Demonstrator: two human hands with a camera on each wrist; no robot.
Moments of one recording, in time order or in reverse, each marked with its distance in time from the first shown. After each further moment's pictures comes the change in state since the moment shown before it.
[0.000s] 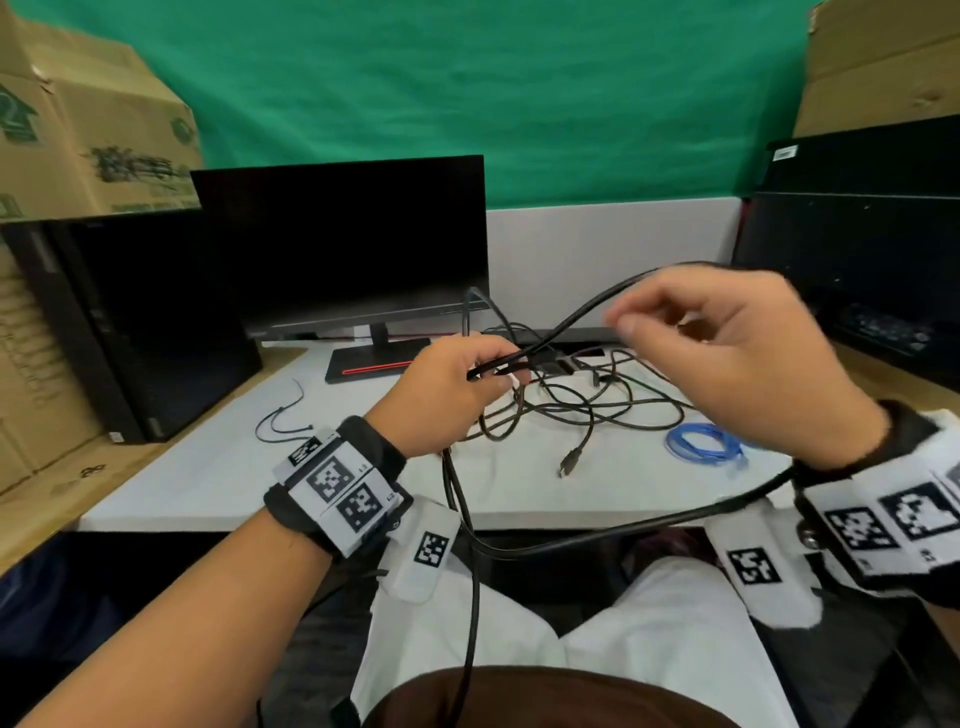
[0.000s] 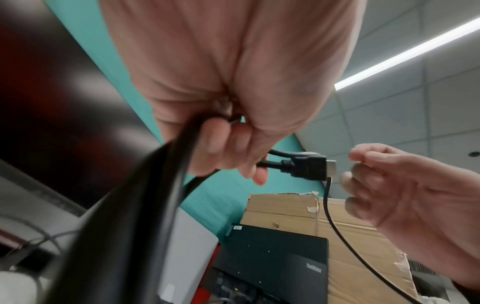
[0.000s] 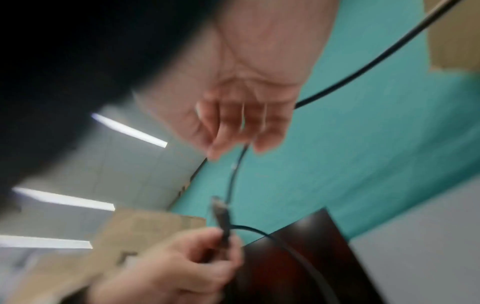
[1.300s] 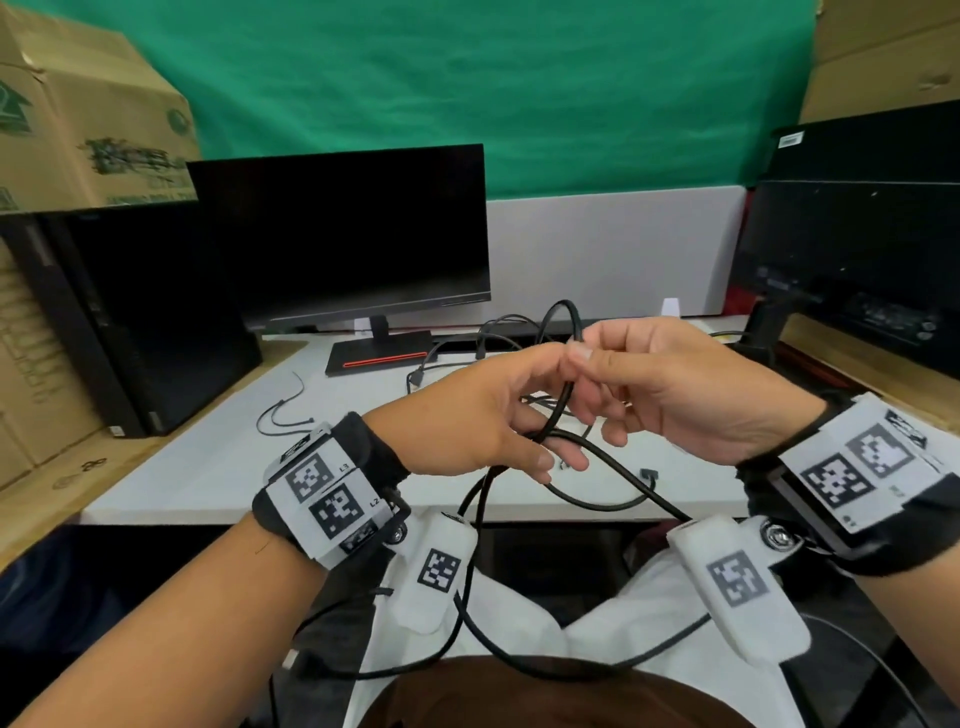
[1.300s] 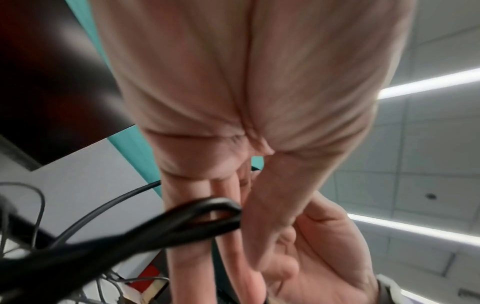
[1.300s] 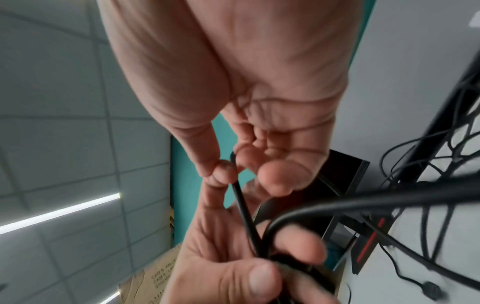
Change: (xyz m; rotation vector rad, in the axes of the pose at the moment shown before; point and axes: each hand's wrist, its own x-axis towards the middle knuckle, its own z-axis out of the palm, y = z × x) left_hand -0.013 0.020 0.008 -0.446 -0.542 0.029; right_hand 0.003 0.023 0.036 0.805 -0.417 0.631
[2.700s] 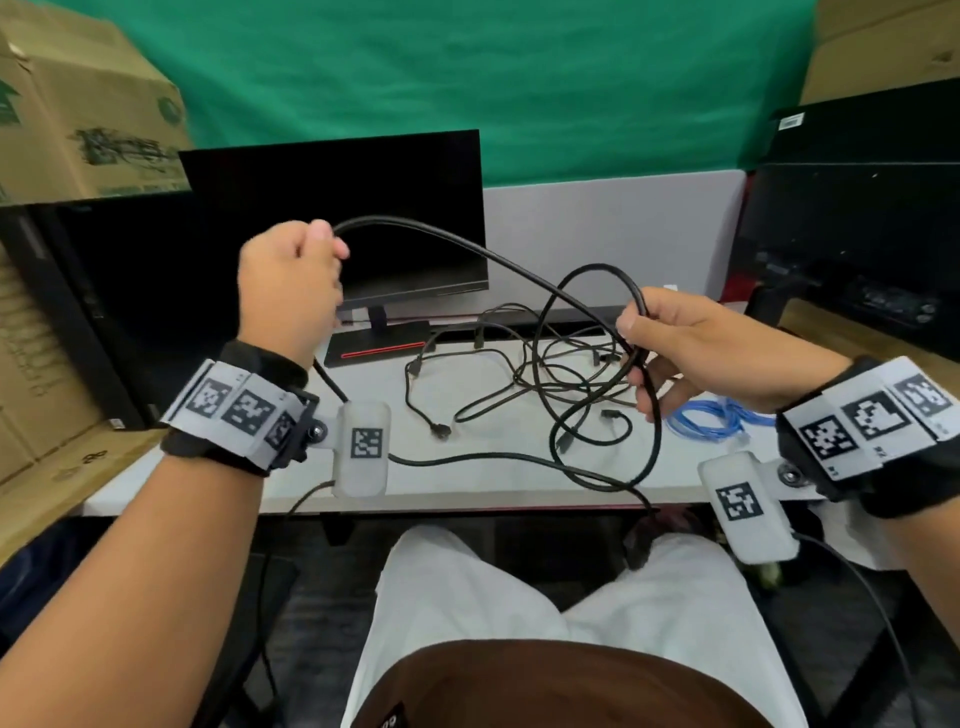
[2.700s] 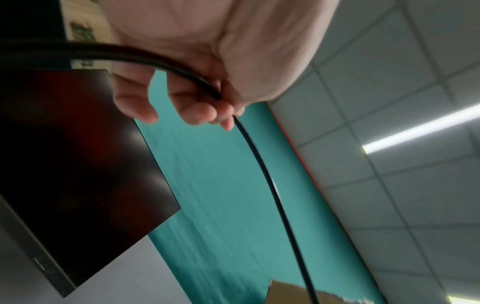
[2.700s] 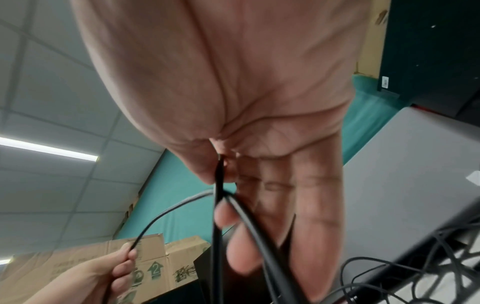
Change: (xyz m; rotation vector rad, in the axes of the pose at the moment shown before) left_hand -0.027 0.001 -0.101 0.291 1.258 0.030; right_hand 0.006 0.007 -0.043 -0.403 0.150 0.099
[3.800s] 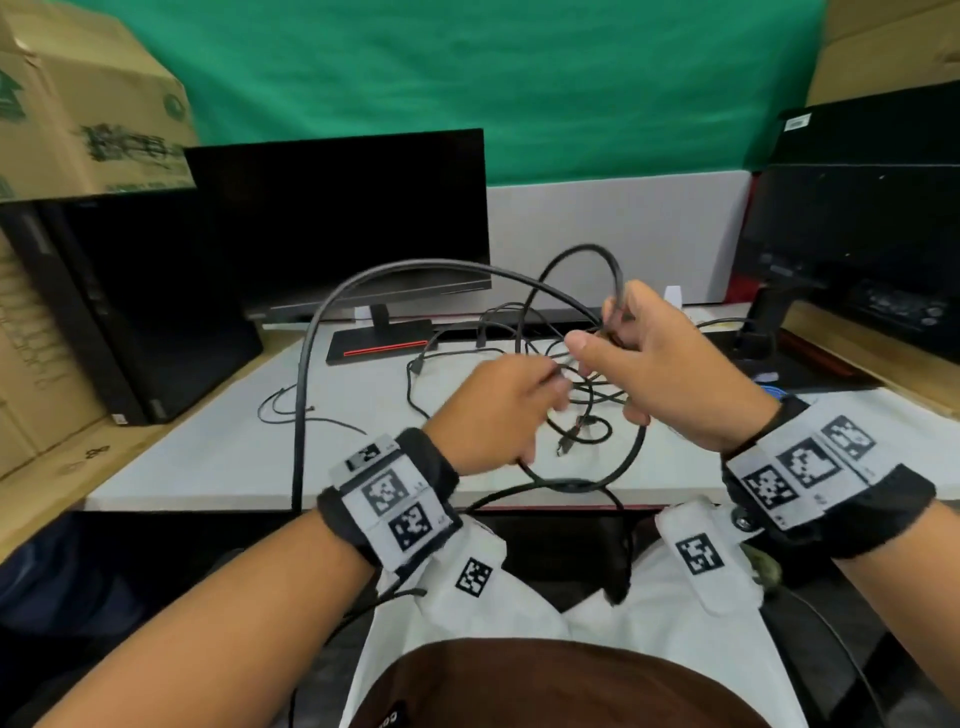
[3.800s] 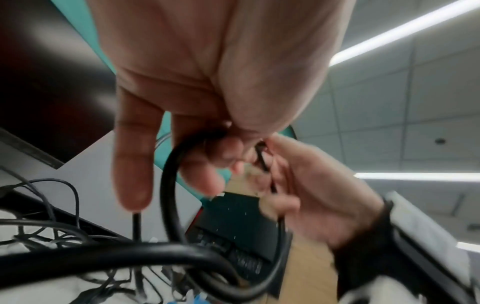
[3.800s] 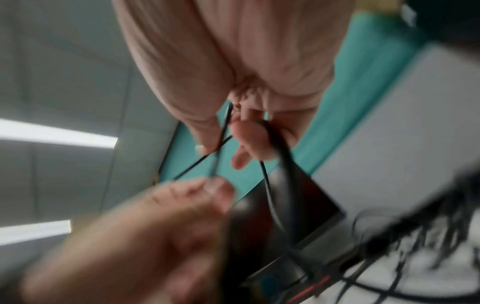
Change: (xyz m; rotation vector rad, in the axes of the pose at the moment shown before) left_hand -0.100 0.015 0.086 0.189 -0.831 0.010; right_hand 0.001 0.003 0.043 0.082 0.226 -0.243
